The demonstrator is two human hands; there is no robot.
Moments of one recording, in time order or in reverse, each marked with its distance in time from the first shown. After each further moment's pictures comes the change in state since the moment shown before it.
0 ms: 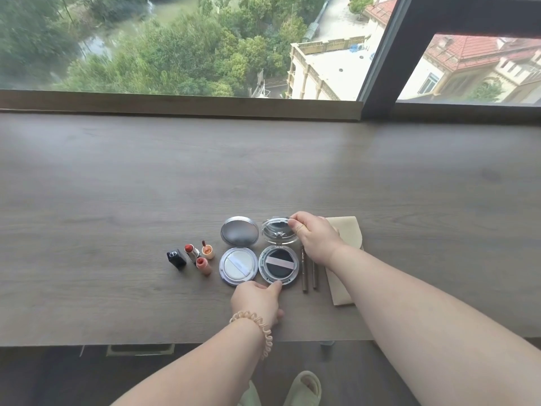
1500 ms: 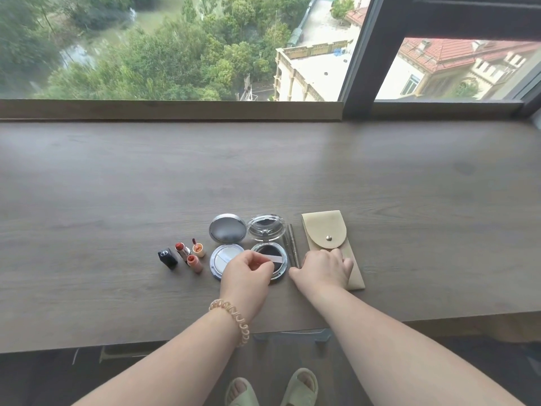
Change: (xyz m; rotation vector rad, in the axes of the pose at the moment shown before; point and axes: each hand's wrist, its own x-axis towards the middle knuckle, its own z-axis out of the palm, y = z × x) left_hand -0.026 0.025 -0.021 0.014 -0.069 0.402; right_hand -0.066 0.010 0.031 -0.554 0.134 0.392
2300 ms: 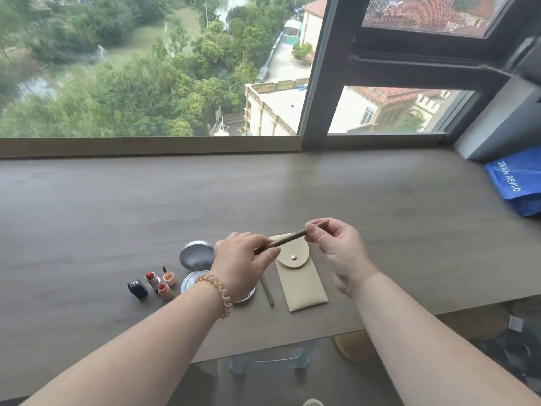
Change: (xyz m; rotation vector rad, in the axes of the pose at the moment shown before) left_hand 0.007 0.076 0.006 0.598 -0.134 0.715; right_hand -0.023 0.065 -0.114 1.634 0.039 -0.173
